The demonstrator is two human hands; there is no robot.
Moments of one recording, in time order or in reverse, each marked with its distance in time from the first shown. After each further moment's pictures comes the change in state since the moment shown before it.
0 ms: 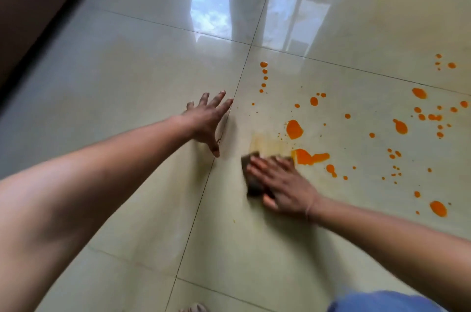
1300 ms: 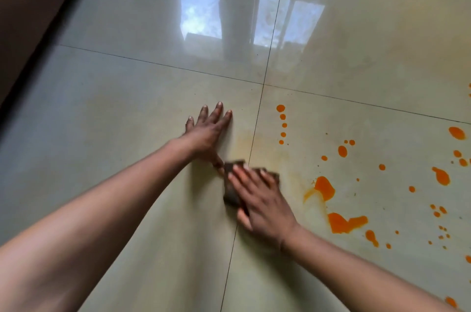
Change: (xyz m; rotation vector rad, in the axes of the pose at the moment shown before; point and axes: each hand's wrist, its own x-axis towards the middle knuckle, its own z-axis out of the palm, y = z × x) left_hand 0.105 -0.083 -0.042 -0.127 -0.065 0.010; right_hand 0.156 -0.017 -0.028 0.117 0.102 0.228
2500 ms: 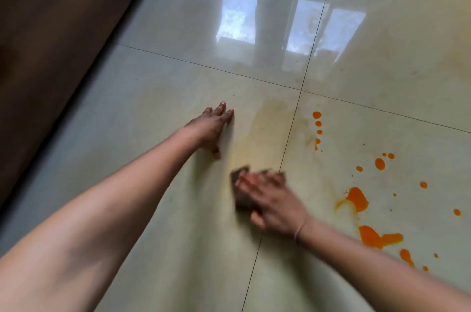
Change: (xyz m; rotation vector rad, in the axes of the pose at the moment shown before) left_hand -0.027 -0.064 -0.015 0.007 0.019 -0.121; right_hand 0.024 -0.008 0.000 -0.043 -0.062 -0.275
